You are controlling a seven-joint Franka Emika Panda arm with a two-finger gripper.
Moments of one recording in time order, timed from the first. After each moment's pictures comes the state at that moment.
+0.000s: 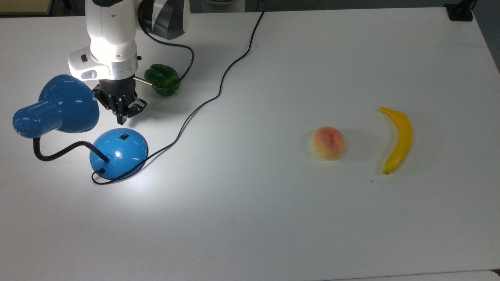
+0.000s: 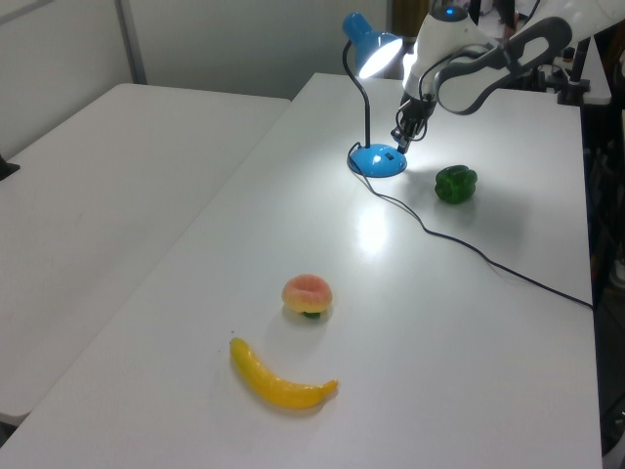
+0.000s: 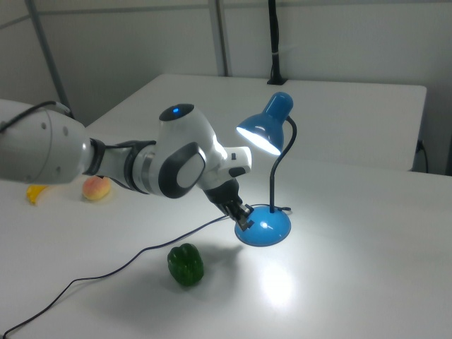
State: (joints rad) arm -0.17 0.36 -0.05 -1.87 -0.19 2.50 0.19
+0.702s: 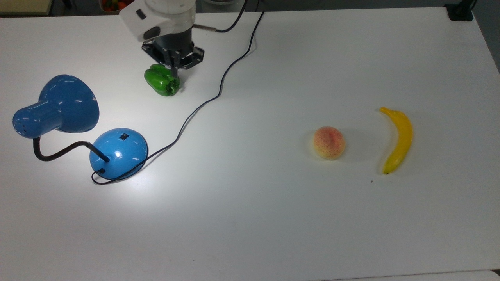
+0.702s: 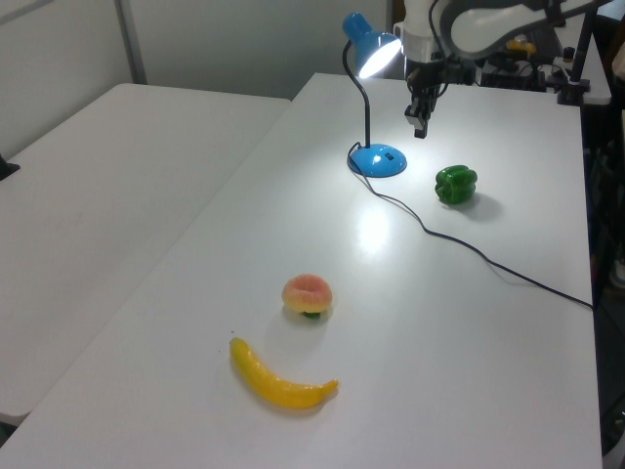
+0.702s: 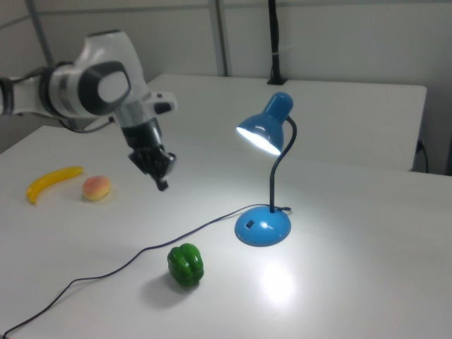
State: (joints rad) arm -0.04 0.13 0.07 -1.79 -0.17 1.95 0.13
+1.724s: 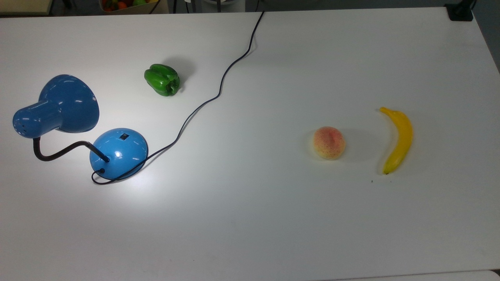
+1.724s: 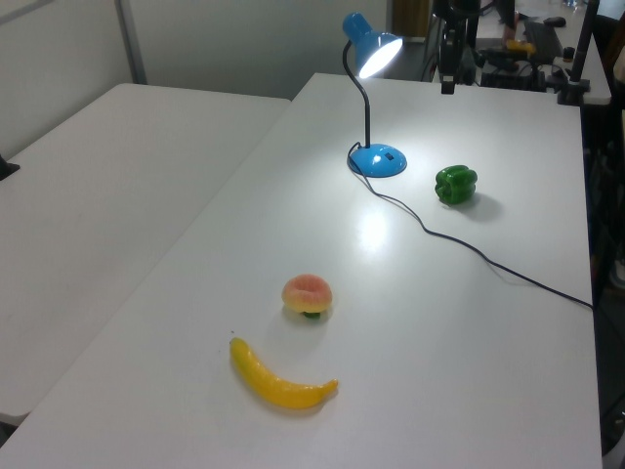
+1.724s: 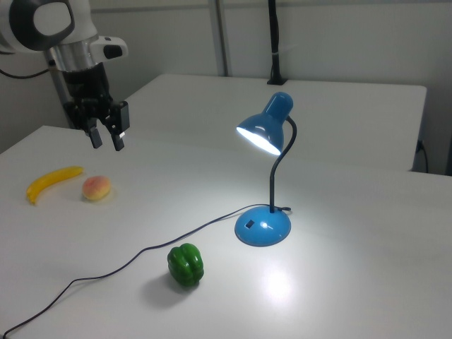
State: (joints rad) arm 0.11 -0.02 -0.01 -1.63 -0.04 1.60 -0.03
